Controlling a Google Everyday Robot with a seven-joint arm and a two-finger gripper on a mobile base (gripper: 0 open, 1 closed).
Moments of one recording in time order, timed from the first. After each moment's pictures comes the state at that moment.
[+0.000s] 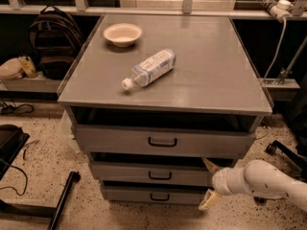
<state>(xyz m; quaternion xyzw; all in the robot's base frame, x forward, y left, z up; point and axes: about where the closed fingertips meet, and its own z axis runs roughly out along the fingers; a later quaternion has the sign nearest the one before) 0.496 -0.196 0.445 -0.62 0.70 0.10 0.33</state>
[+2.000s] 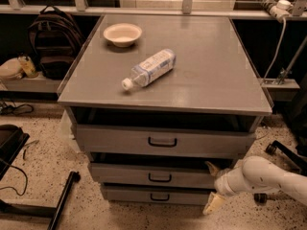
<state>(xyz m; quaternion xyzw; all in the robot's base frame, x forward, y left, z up) 0.488 -0.218 0.406 -0.62 0.73 0.14 0.26</state>
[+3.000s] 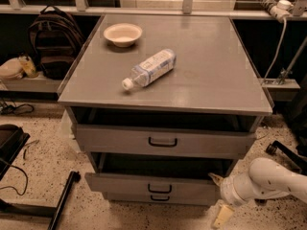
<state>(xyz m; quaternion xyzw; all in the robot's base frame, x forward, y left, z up) 0.436 -0.223 0.424 -0.62 0.73 0.18 0.21</state>
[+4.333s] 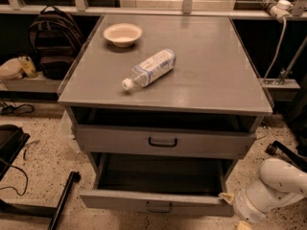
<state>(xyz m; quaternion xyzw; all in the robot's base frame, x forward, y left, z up) 0.341 -0.243 0.453 -0.59 0.75 0.27 0.07</state>
